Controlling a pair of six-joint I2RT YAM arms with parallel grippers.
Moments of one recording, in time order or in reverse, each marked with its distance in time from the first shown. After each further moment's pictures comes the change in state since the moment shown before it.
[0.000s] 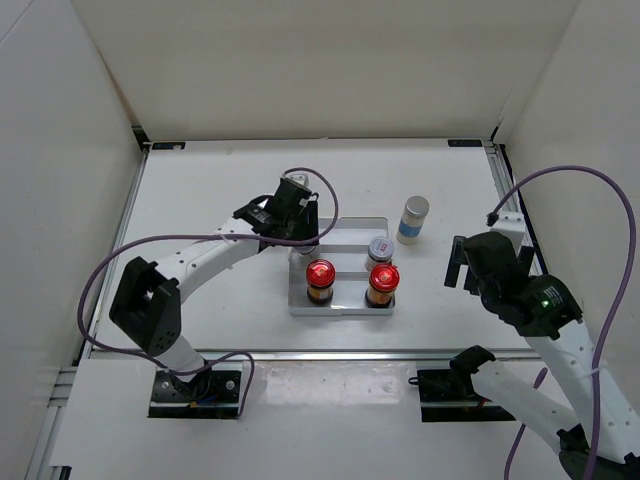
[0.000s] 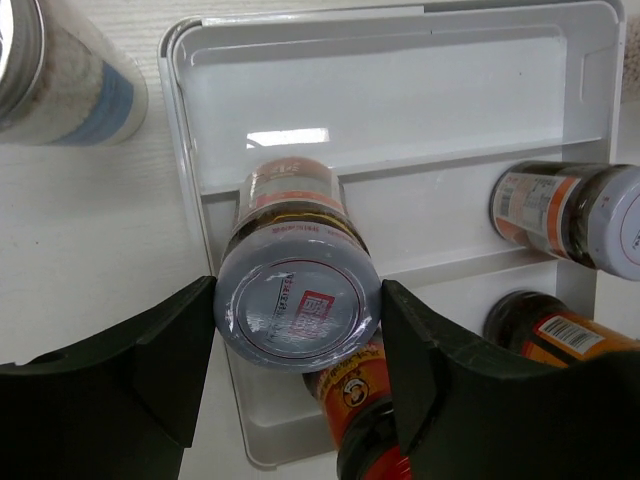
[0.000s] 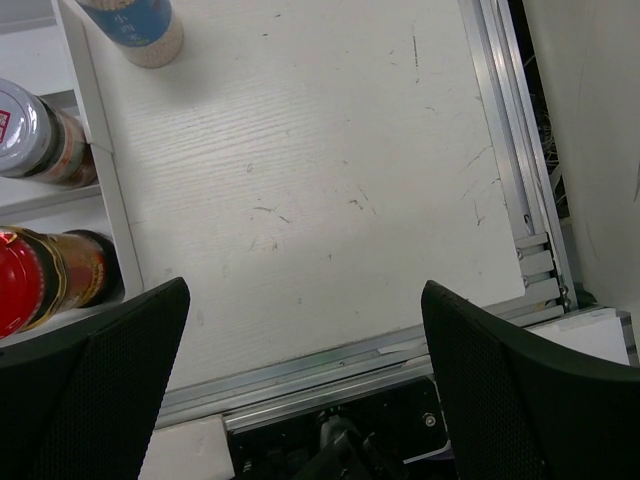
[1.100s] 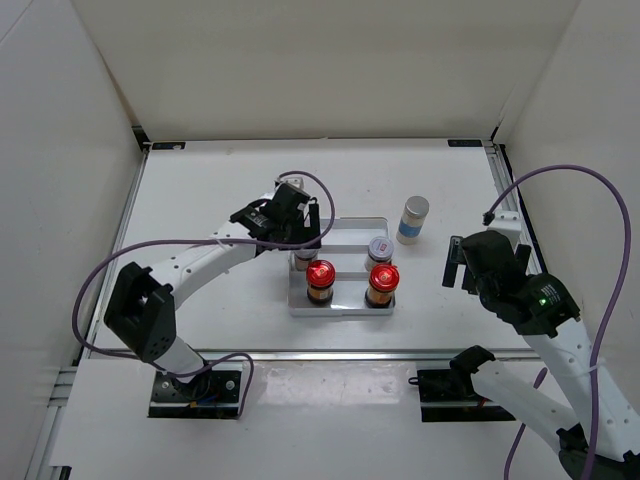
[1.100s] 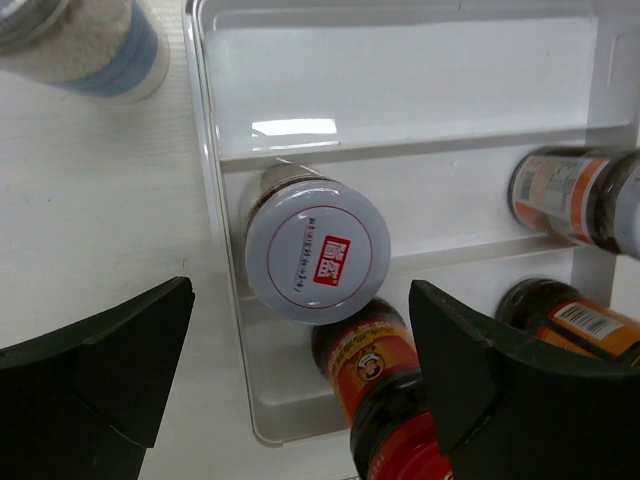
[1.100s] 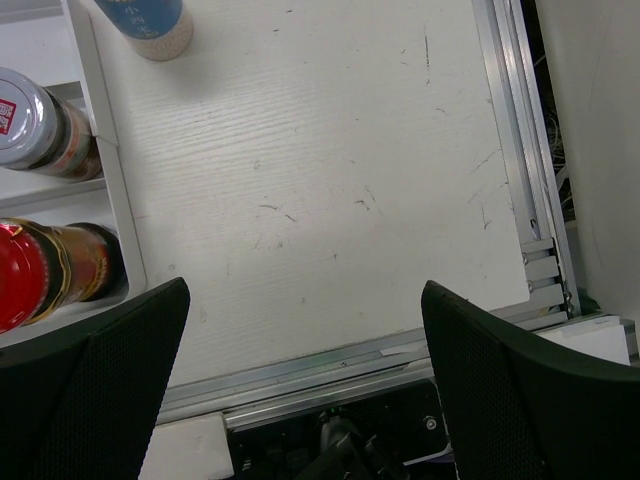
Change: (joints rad) left arm -0.023 -0.060 -0.066 -0.035 -0.029 -0.050; right arm 0.000 0.012 -0.012 0.022 -0.023 -0.023
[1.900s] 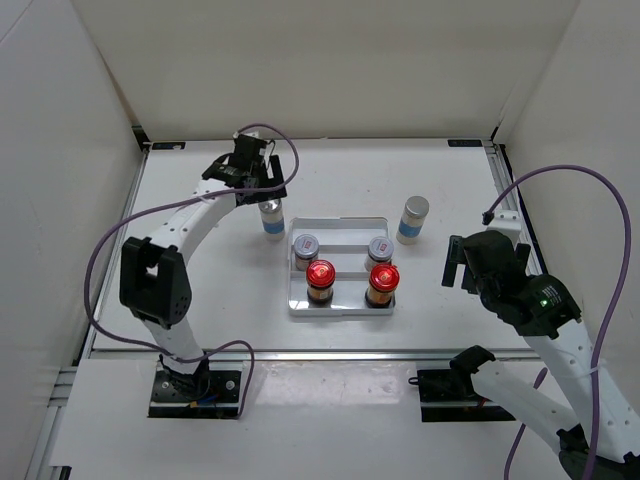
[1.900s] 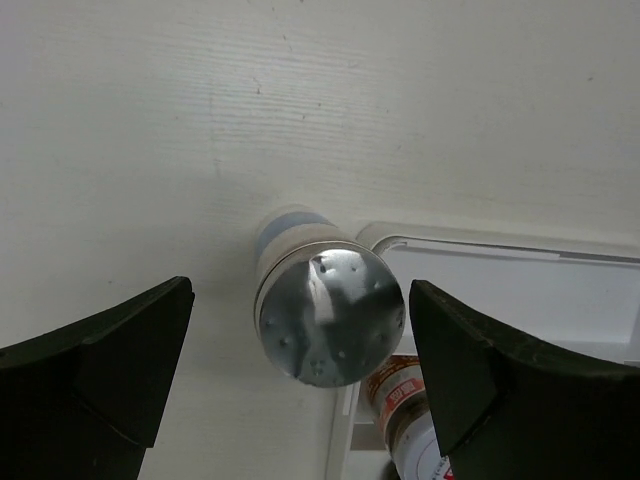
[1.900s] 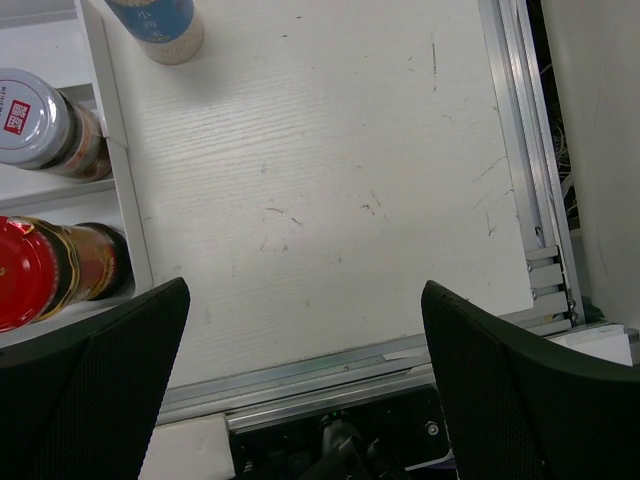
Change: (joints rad) left arm 0.325 0.187 0.326 -0.045 -0.002 0.139; right arm 0.000 -0.006 0.000 0.016 -0.013 -0.016
